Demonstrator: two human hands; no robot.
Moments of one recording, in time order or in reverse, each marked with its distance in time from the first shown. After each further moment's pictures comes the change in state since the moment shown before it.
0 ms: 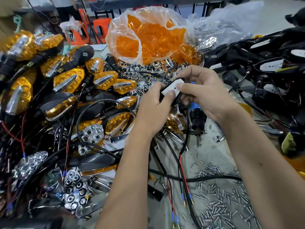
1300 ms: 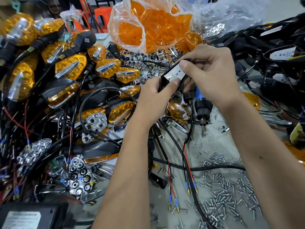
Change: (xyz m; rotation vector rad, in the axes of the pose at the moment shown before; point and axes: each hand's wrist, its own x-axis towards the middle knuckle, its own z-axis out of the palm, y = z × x) left_hand -0.005 0.003 -0.010 -0.137 -0.038 -0.038; right_hand -0.005 -0.018 0.017 -0.327 0.122 -0.284
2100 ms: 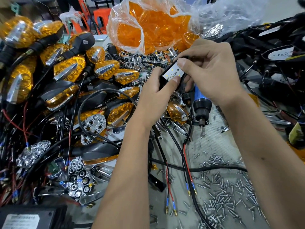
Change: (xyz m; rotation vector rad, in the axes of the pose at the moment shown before) left_hand 0.004 0.002 0.001 -0.044 -0.012 0.035; right_hand 0.006 -0.002 -0.003 -0.022 -0.006 -0.061
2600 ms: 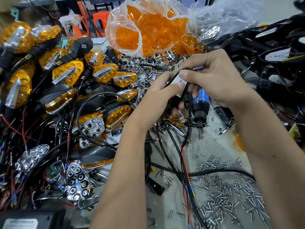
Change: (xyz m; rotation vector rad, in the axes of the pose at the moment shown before) left_hand -0.002 0.011 0.003 -0.212 -0.242 -0.124; right_hand -0.002 0.002 -0.018 0.043 -0.149 0.180
